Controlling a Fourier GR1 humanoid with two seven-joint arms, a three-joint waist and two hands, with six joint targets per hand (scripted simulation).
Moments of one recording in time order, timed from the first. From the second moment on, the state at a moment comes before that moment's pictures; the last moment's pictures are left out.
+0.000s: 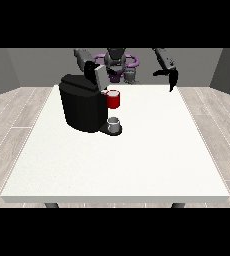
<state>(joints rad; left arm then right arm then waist) -0.16 0.17 0.20 -1.11 -0.03 -0.45 -0.50 -0.69 -0.08 -0.08 -1.09 0.15 -0.20 -0.21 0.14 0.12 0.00</state>
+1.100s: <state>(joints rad) -0.23 0.16 0.17 -1.03 -0.04 -0.46 -0.53 -0.89 -0.04 0.05 -1.09 0.27 -0.27 -0.05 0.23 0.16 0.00</state>
